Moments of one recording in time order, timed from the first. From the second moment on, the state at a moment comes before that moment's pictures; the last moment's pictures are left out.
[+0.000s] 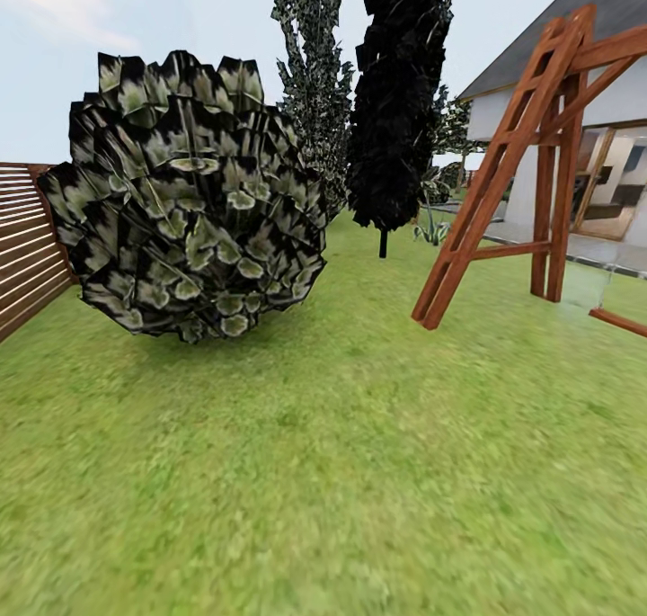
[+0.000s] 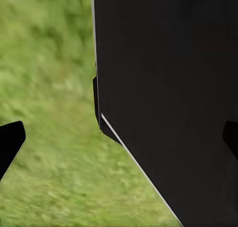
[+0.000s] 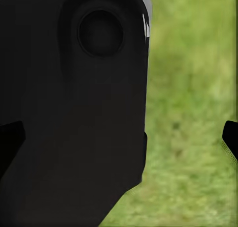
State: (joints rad) left arm 0.09 0.04 0.00 -0.02 0.00 0.00 0.00; right arm -0.05 -0.03 0.00 0.05 0.00 0.00 0.00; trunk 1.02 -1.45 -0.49
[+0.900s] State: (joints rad) left arm 0.09 0.04 0.00 -0.02 0.00 0.00 0.00; right arm -0.05 -0.03 0.00 0.05 0.00 0.00 0.00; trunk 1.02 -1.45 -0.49
